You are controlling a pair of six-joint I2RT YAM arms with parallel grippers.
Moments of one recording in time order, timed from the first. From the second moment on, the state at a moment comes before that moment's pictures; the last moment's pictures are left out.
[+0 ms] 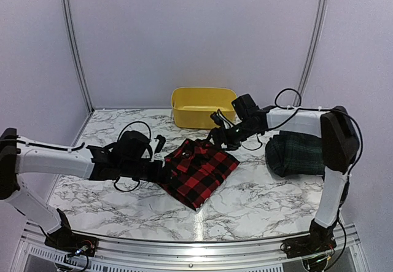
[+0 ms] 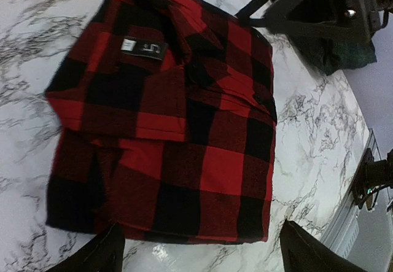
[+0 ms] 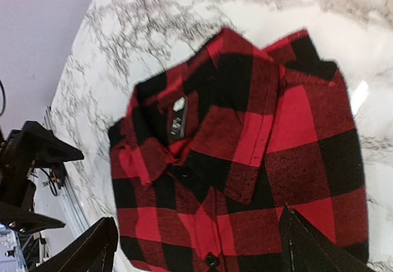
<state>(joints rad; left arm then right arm) -0.88 1.42 0.76 -0.04 0.05 -0.60 0.55 1.89 1.43 -0.45 -0.63 0.27</state>
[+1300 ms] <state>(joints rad) -0.59 1.83 1.09 -0.16 0.36 -0.42 0.49 1.68 1.00 -0.52 -0.56 0.20</state>
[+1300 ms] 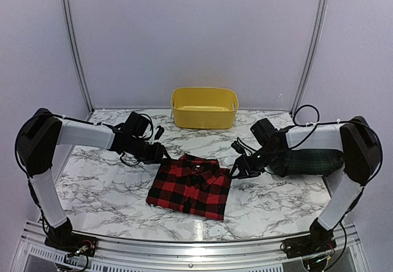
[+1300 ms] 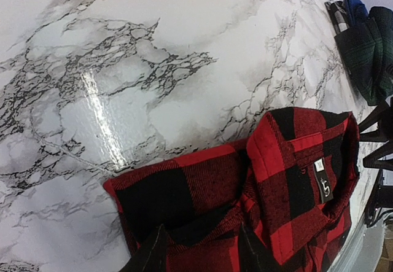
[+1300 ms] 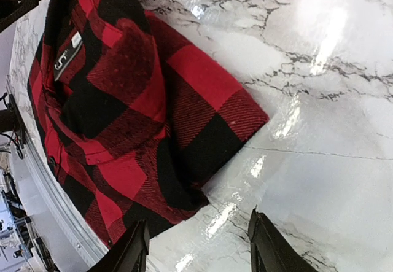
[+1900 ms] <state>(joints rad) -0.59 1.89 1.11 -0.20 0.36 -0.42 0.49 1.77 0.99 -0.46 -0.62 0.19</state>
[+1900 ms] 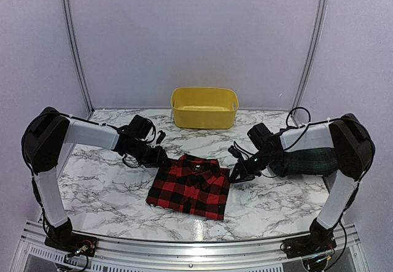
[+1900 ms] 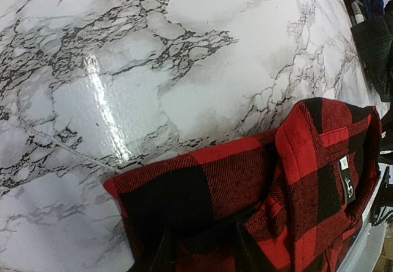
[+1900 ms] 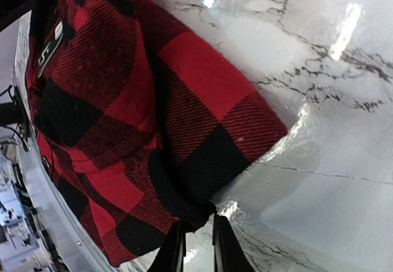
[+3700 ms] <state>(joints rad) -0.55 1.67 1.09 -0.17 0.24 -0.41 0.46 1.75 1.32 -0.53 -0.48 0.17</state>
